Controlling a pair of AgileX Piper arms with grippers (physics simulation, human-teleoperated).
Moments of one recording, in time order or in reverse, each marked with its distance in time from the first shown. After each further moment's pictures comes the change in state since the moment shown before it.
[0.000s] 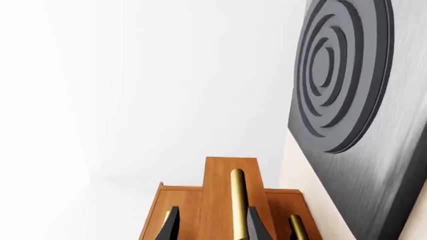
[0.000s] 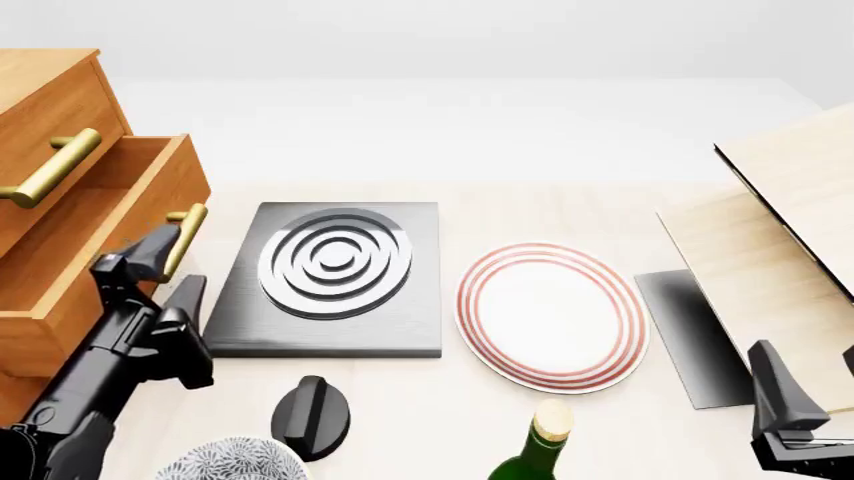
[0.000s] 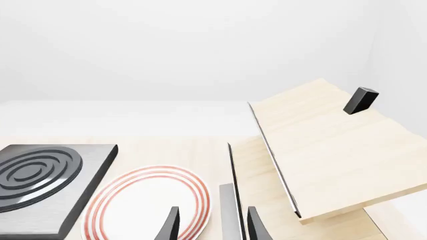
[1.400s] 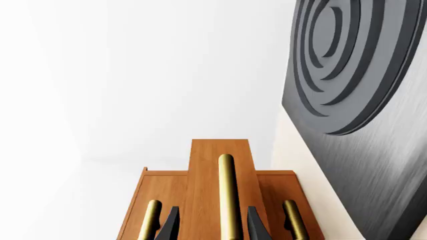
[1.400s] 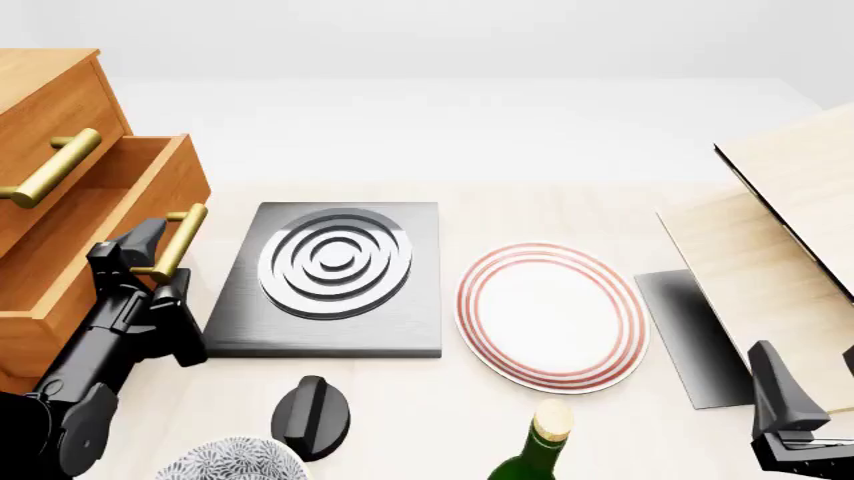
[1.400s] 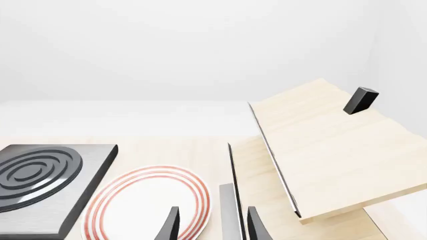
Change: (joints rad) left arm 0.102 0.122 -0.081 0.001 0.001; right arm 0.000 -0.004 0.000 0.004 0.000
